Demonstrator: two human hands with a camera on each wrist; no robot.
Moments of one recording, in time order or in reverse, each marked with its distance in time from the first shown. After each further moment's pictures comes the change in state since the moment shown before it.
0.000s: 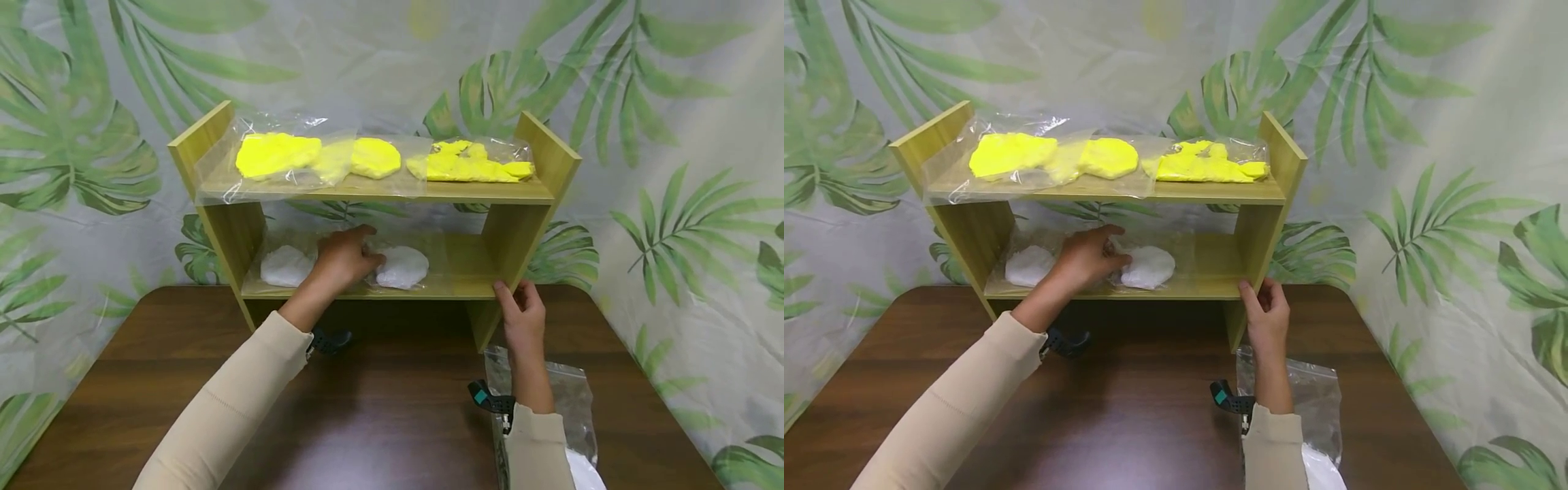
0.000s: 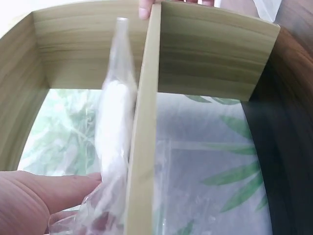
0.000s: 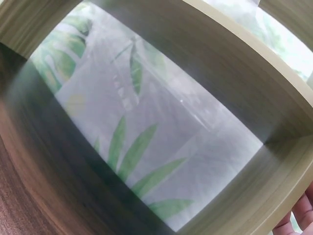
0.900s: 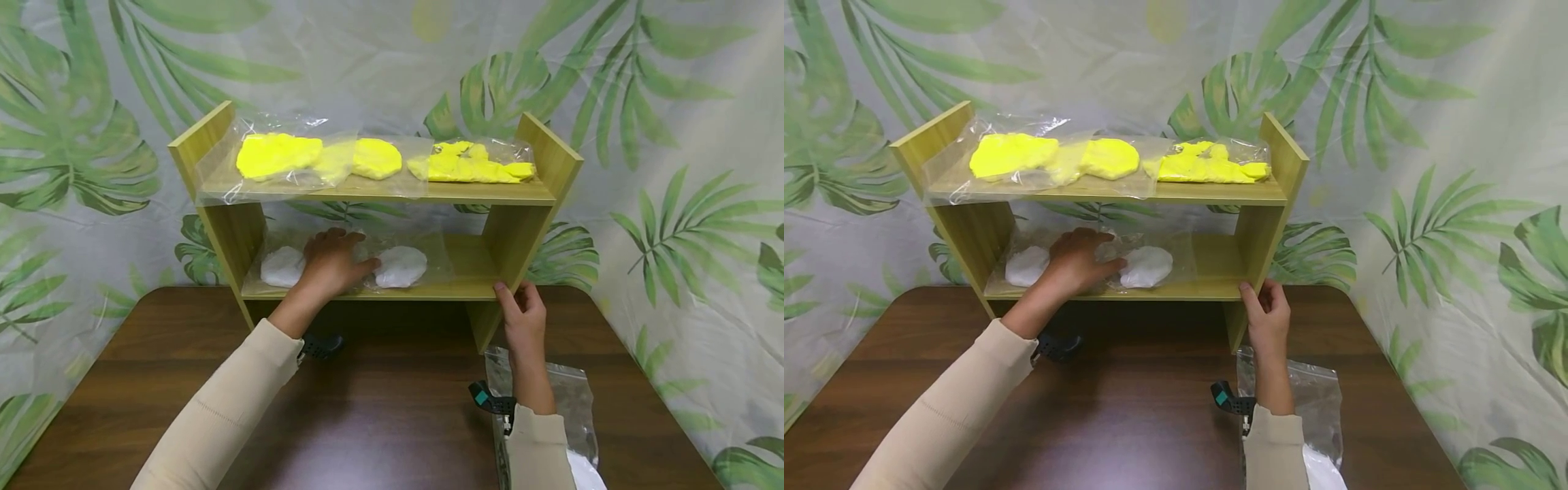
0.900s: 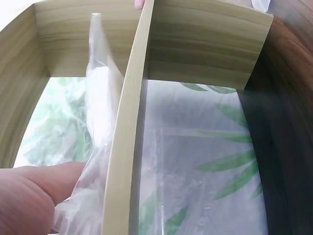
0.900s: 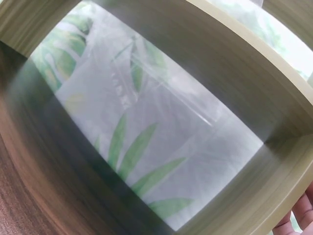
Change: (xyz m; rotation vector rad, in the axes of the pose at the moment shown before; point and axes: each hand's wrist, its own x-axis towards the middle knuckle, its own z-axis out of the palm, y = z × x) left_hand -0.008 -0.017 0.000 0.182 0.006 -0.019; right_hand -0.002 0.001 0.001 0.012 0.006 -0.025
